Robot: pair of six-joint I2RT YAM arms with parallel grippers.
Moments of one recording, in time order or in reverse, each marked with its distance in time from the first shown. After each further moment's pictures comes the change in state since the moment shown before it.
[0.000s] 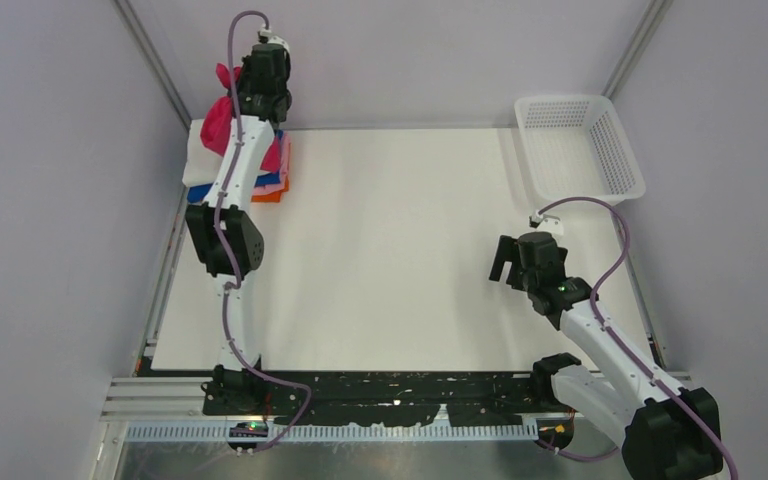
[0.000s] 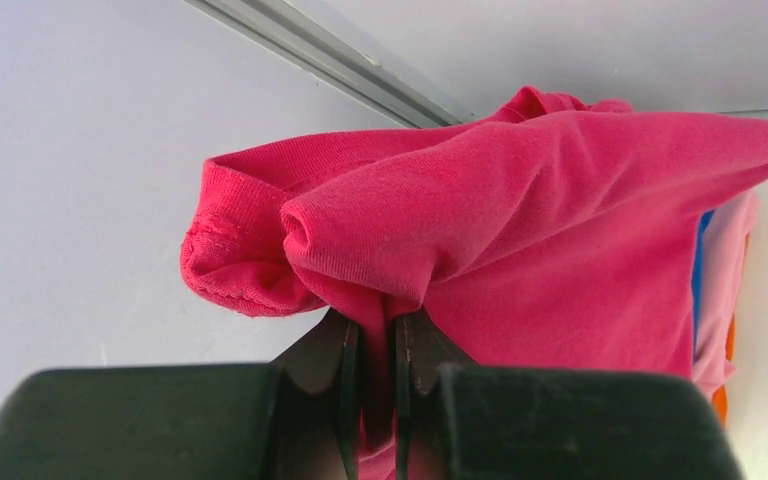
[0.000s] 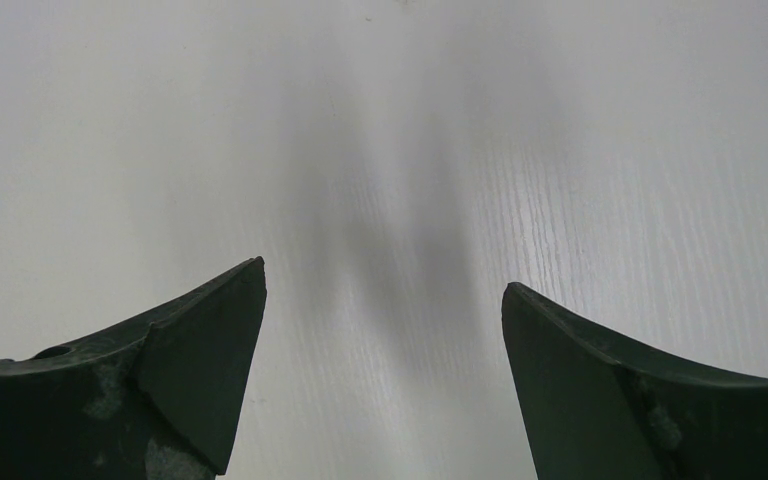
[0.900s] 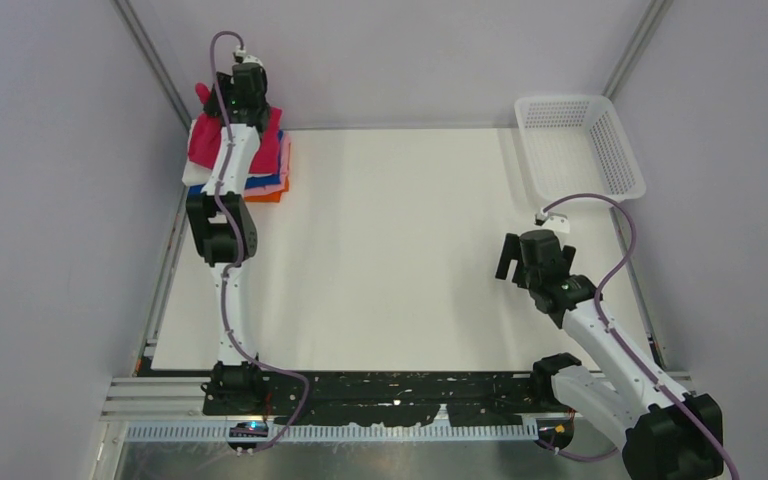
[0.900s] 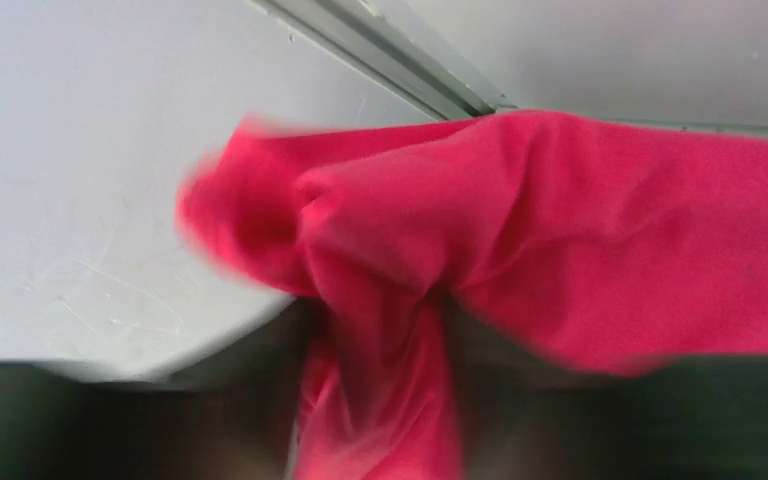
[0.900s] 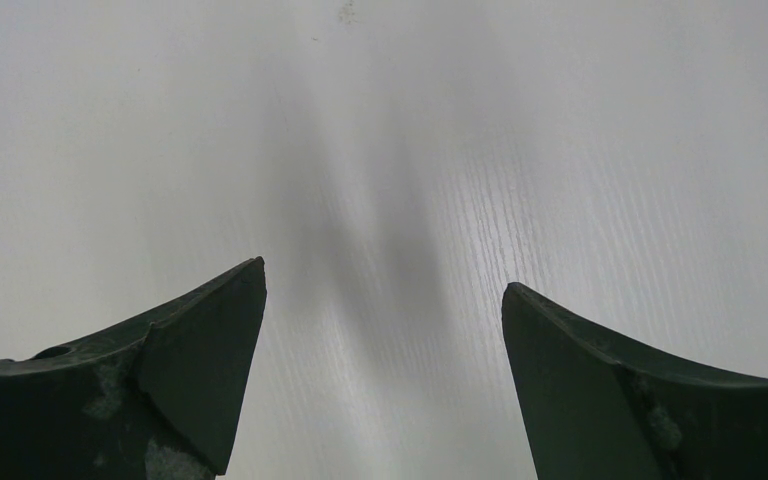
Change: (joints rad) left arm 0.148 0.197 0.002 0.195 0.037 -0.010; right arm 0.000 -0.020 0.040 -0.075 0.096 -0.010
